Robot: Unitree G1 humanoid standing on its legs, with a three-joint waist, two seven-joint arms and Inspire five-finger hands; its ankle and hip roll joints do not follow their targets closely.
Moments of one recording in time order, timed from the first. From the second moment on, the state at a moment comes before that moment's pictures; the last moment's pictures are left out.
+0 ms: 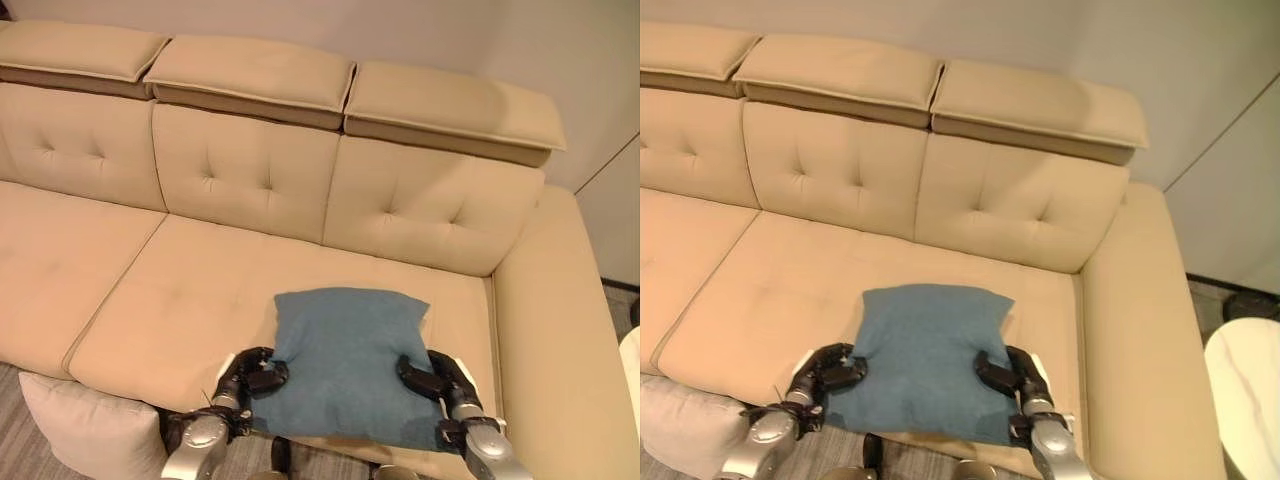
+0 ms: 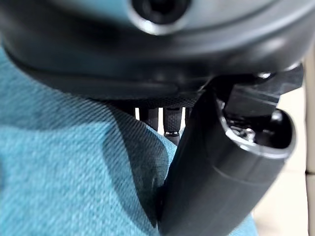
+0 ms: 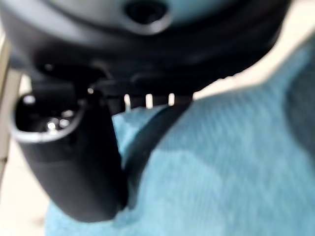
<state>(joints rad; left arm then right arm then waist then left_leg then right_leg) 0.03 0.39 -0.27 0.45 -0.43 -0.06 0.10 0.04 -0.31 0.22 0.38 0.22 -0.06 -0.10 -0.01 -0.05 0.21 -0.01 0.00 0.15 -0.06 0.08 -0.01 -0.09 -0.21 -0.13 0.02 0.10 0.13</state>
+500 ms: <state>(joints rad) -0.39 0.41 -0.33 0.44 -0.36 -0.11 0.34 -0.45 -0.43 0.28 0.41 0.08 -0.07 -0.33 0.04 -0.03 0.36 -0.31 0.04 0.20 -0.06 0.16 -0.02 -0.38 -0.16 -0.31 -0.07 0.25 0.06</state>
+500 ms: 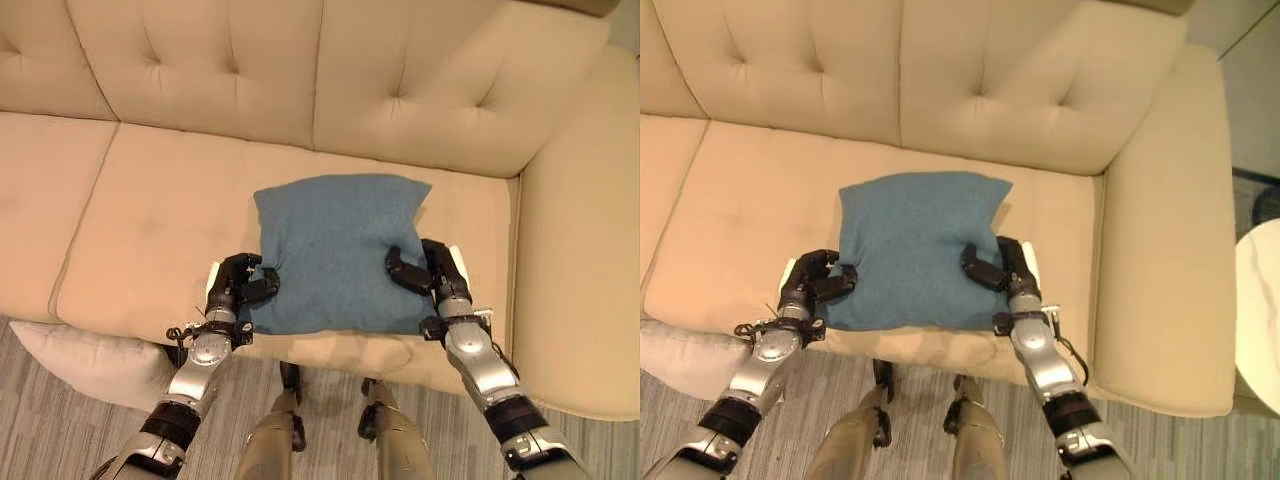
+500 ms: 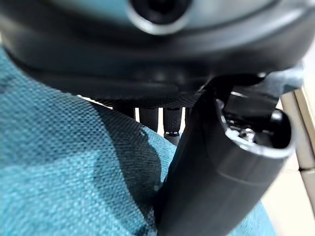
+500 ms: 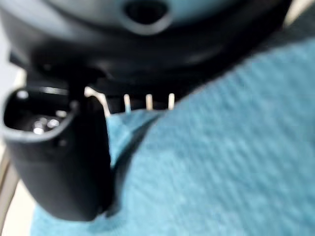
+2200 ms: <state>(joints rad) -1.10 0.62 -0.49 0.79 -0.13 -0.14 0.51 -1.10 -0.60 0.56 0.69 -0.06 -0.06 -0.51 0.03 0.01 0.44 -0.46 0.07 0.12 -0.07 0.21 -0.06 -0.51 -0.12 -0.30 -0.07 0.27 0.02</state>
